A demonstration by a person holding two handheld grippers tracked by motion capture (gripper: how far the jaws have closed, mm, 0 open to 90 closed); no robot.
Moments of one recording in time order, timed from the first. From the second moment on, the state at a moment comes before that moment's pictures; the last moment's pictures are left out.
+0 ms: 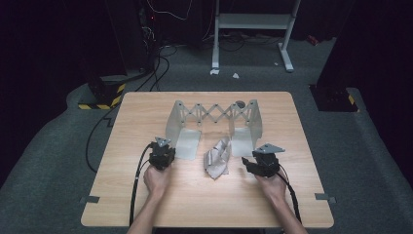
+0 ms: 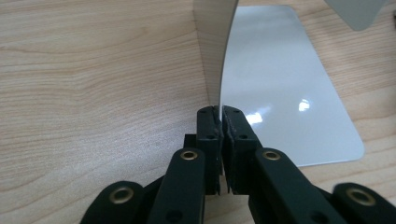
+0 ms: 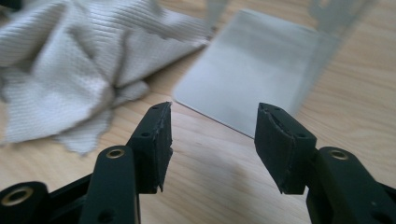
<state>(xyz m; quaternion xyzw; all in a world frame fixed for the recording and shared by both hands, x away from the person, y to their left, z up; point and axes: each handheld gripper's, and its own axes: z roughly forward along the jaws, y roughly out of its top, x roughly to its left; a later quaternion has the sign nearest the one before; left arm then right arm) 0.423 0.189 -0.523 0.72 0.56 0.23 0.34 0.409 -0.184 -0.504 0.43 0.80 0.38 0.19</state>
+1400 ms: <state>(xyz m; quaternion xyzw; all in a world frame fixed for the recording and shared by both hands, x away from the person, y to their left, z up) 0.419 0.184 -0.528 0.73 0.54 0.24 0.35 0.434 -0.081 -0.517 0.35 0.86 0.35 0.15</state>
